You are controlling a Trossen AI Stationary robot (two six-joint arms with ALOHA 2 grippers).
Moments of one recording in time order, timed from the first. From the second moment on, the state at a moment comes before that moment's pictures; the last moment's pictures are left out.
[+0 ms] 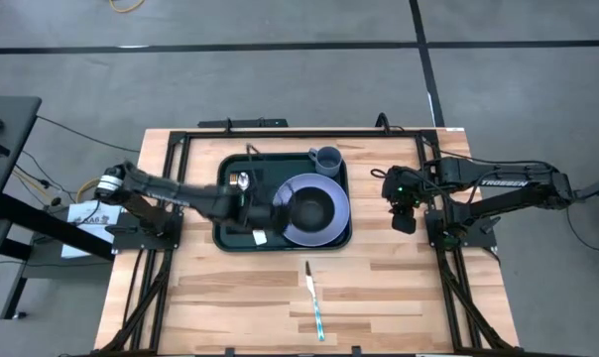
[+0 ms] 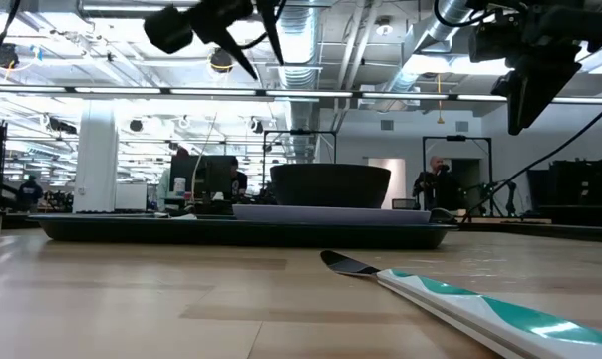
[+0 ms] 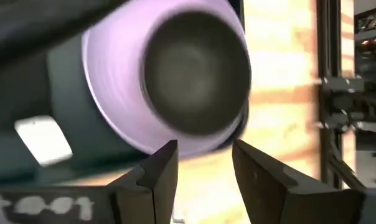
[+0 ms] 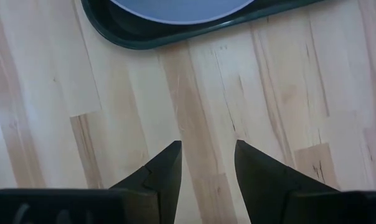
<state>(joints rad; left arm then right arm) -0.19 1.62 1.46 -0.88 -0.40 -1.70 -0.09 1.02 0.91 -1.14 0.00 0.10</state>
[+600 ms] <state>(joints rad) -0.35 1.92 1.49 -0.47 -0.18 -1.84 -0.09 1.02 0.91 -1.14 -0.01 0.08</state>
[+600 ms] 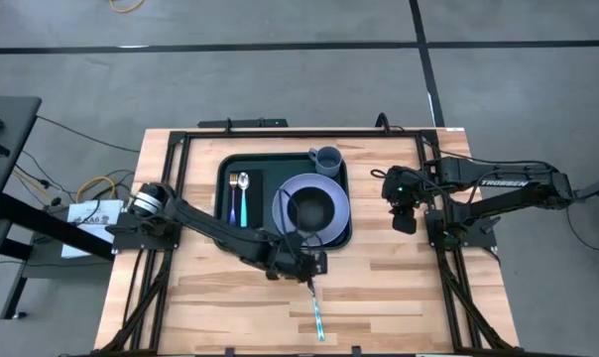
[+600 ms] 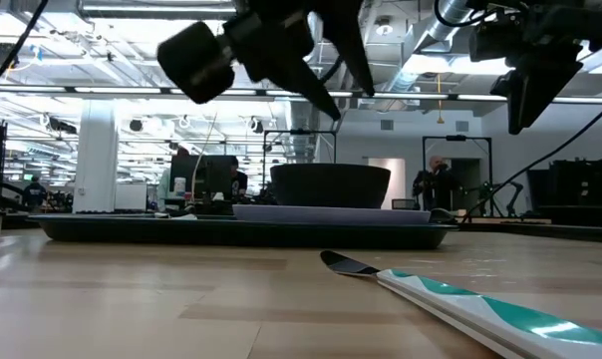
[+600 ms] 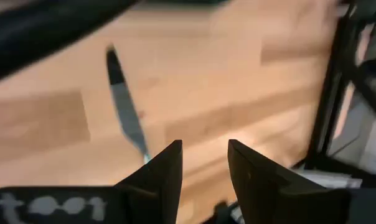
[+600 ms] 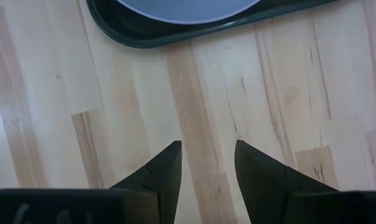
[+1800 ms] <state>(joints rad) -0.45 2.42 2.18 -1.05 0.00 -1.95 -0.09 1.02 0.91 -1.11 -0.03 0.07</state>
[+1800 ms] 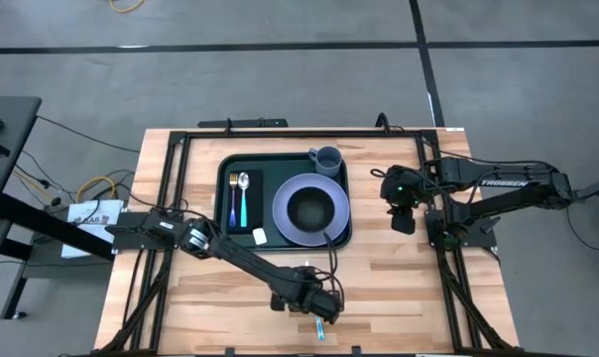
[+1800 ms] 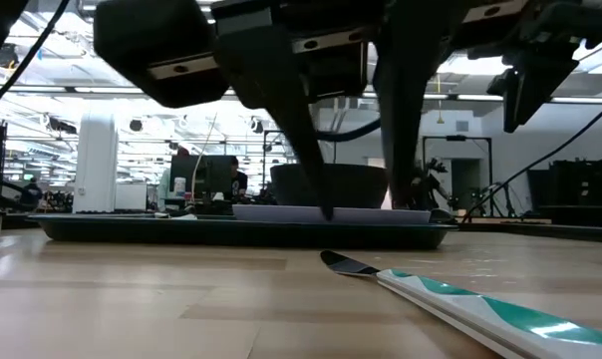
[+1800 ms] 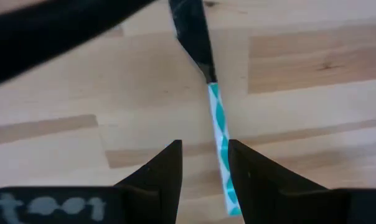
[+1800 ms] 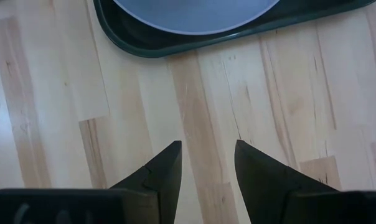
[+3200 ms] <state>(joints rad) -0.43 2.50 2.16 -0.93 0.08 -1.89 -0.09 1.02 0.91 -1.11 -0.03 0.07</state>
